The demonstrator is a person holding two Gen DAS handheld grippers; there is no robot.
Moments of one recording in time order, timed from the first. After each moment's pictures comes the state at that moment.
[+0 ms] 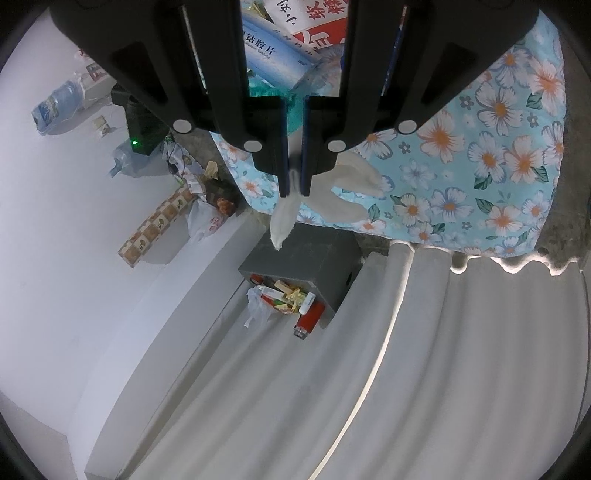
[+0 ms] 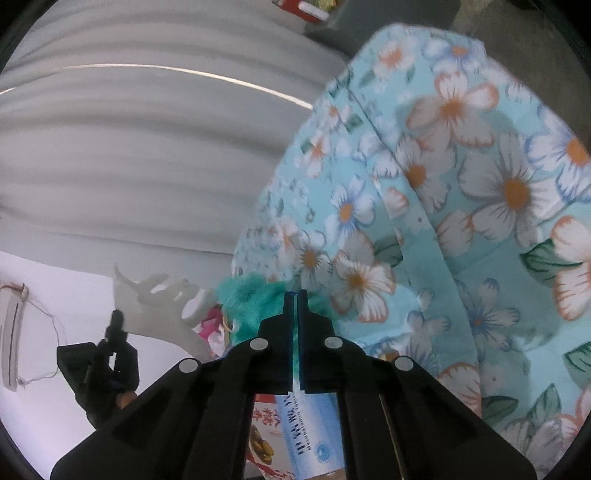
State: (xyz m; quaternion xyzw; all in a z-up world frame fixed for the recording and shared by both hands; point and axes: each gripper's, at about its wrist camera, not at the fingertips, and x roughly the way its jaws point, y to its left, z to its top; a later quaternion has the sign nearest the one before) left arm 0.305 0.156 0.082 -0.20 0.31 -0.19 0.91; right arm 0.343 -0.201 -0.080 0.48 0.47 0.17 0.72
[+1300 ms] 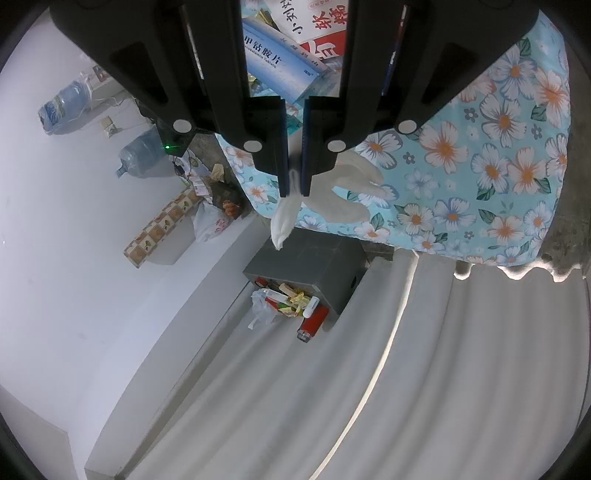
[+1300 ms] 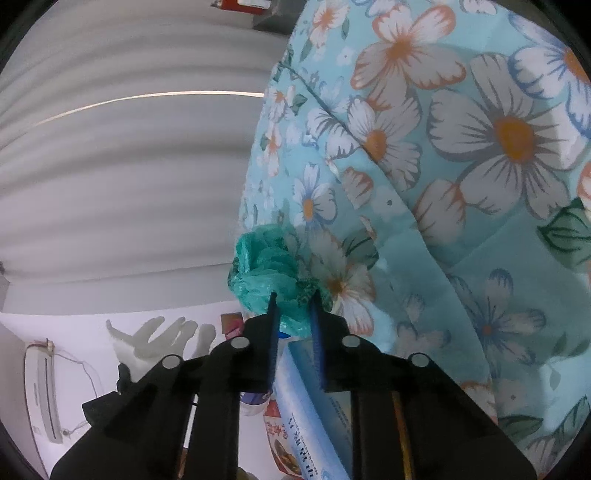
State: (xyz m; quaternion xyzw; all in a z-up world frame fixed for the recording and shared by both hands) left arm 0.291 0.160 0.083 -0.21 0.31 -0.20 0.90; right arm 0.340 -0.208 -0.126 0.56 0.49 0.15 0.65
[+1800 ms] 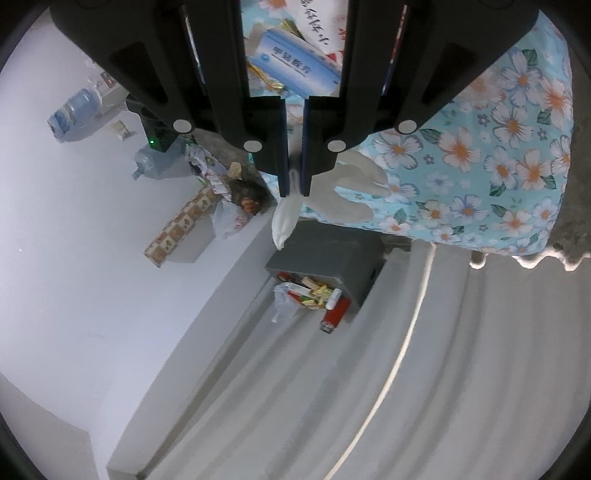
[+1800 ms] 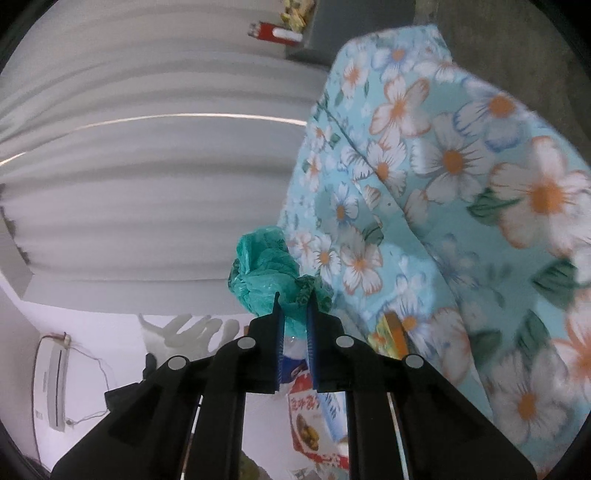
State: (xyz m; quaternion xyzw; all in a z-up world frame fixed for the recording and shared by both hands) left arm 0.267 0.149 0.088 -0.21 0.29 -0.23 0.90; right arm 0.274 -0.244 -0.071 0.58 0.42 0.16 0.68
